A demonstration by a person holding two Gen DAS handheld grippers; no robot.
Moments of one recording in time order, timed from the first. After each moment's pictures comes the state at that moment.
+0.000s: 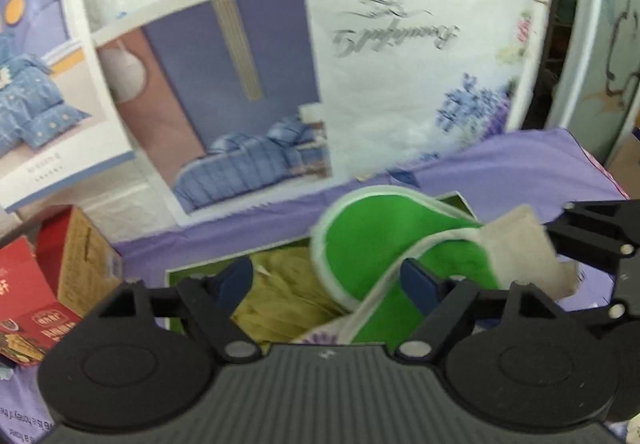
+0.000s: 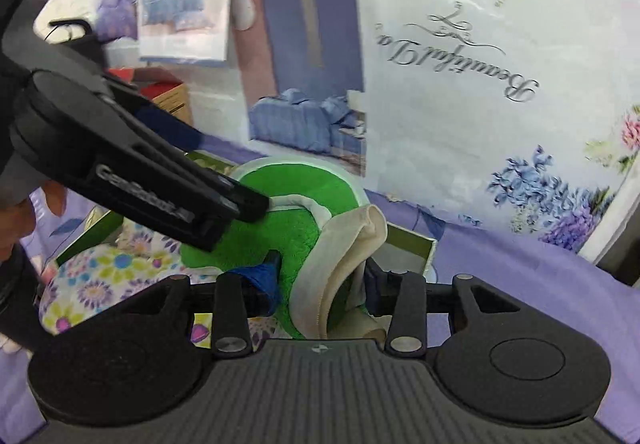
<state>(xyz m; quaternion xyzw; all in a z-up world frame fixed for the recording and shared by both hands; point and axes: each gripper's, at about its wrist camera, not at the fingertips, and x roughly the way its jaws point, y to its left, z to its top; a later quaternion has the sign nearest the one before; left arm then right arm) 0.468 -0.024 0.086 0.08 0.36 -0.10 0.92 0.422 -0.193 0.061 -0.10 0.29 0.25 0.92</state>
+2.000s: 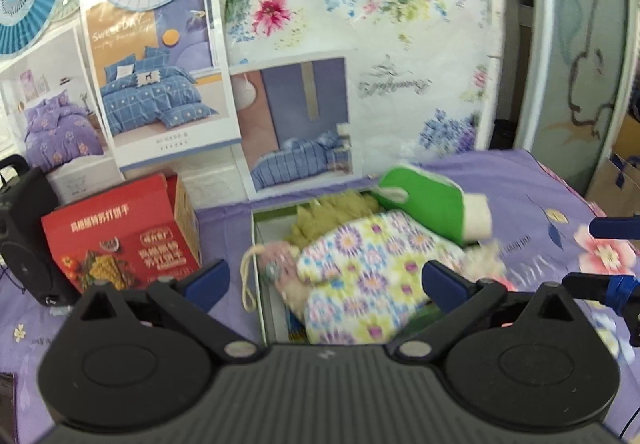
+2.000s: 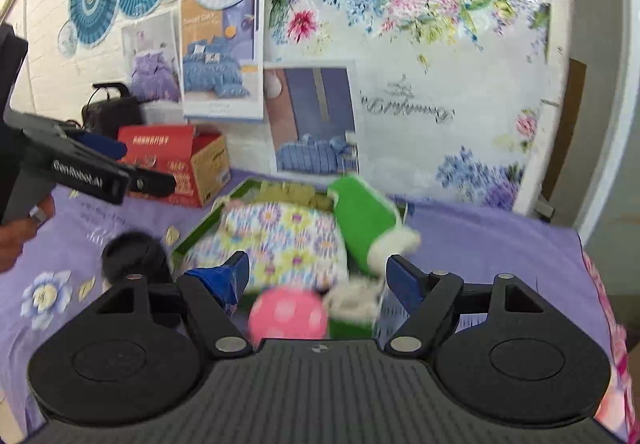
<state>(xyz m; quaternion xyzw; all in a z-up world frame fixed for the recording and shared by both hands) 0.260 0.037 0.132 0.07 0.29 -0.09 0.95 0.218 -0.216 0.111 -0.05 0.25 0.21 0.94</state>
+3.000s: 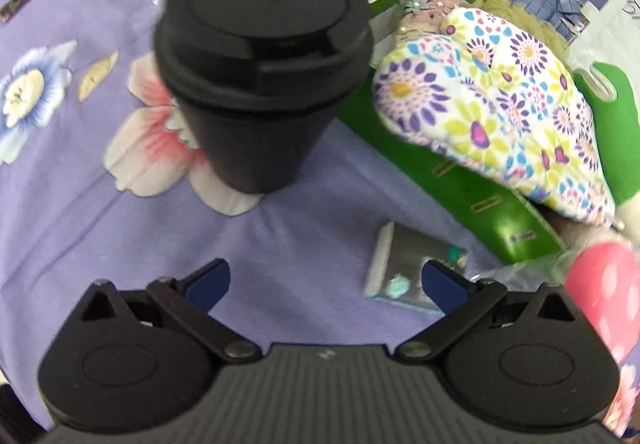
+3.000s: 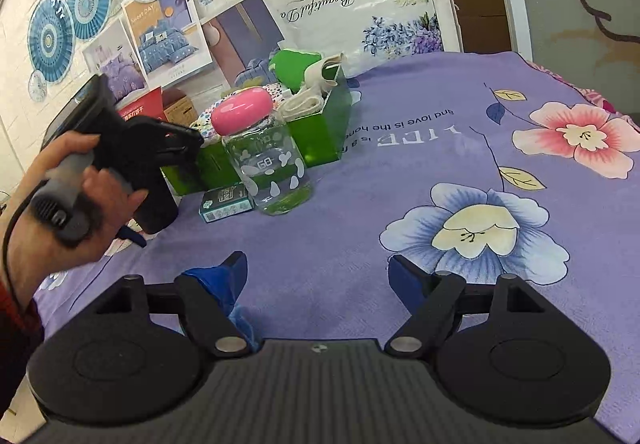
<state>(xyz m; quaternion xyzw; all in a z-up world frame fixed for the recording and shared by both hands) 0.297 0.019 -0.029 -0.30 0.48 0.22 0.80 0.107 -0.287 -0.034 0.12 0.27 0.16 0.94</state>
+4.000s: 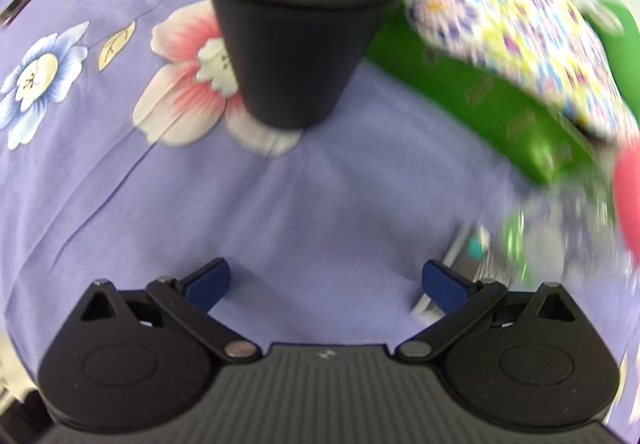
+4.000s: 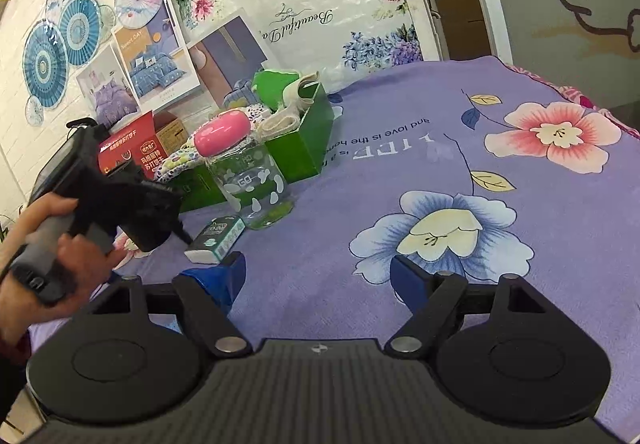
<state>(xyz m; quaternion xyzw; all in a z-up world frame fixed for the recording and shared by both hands) 0.259 0.003 -0.043 -0.22 0.53 0.19 0.80 0.098 -0.312 -0.031 0.14 0.25 0.15 0.94</state>
